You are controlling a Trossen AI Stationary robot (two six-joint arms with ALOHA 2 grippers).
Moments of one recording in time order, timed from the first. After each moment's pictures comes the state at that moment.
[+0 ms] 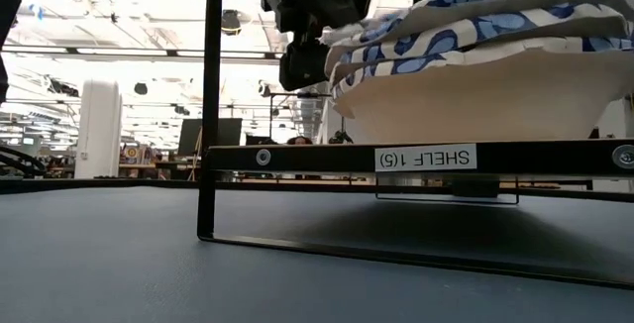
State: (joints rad) left arm -0.01 1.83 1.44 -0.46 0.37 -0.44; right arm 0.42 1.63 1.25 -0.80 0.80 0.96
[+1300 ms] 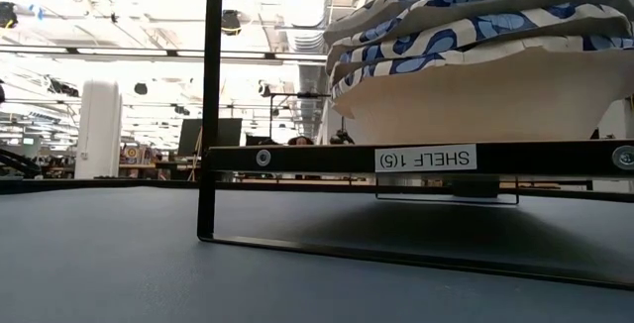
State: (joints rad) left arm 0.14 1.06 1.44 -0.63 0.01 -0.09; right arm 0.49 1.29 1.52 -0.92 0.95 0.27
